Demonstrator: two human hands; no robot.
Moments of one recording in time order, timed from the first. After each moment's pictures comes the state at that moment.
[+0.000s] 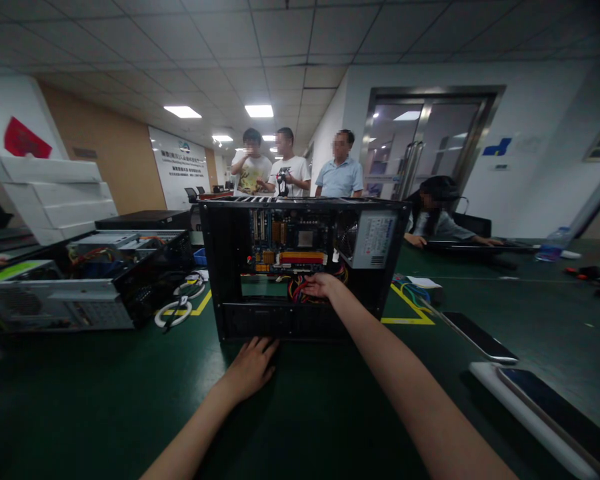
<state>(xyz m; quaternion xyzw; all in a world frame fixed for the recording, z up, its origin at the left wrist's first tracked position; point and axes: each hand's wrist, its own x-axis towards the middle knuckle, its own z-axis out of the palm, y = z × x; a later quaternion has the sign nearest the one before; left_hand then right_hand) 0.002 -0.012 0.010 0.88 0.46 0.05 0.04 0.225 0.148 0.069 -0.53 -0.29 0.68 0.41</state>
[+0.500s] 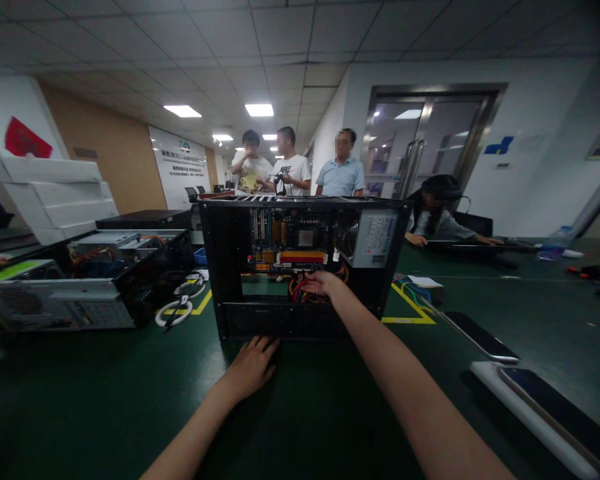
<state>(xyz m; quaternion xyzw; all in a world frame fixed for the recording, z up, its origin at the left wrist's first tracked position) 0.001 -0.011 0.006 0.89 0.46 0.06 0.04 0.229 0.160 0.062 -0.49 -0.25 0.70 0.45</state>
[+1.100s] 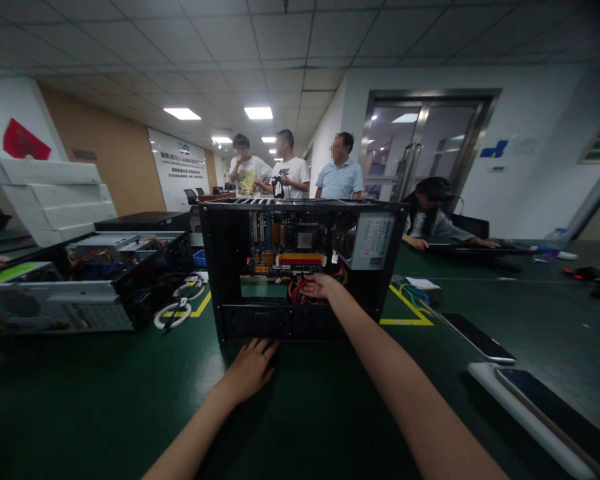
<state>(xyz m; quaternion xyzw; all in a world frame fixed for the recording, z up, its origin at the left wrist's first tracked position) 0.000 -0.008 0.004 0.89 0.45 0.06 0.03 0.227 0.153 0.066 -0.52 -0.28 0.69 0.42</state>
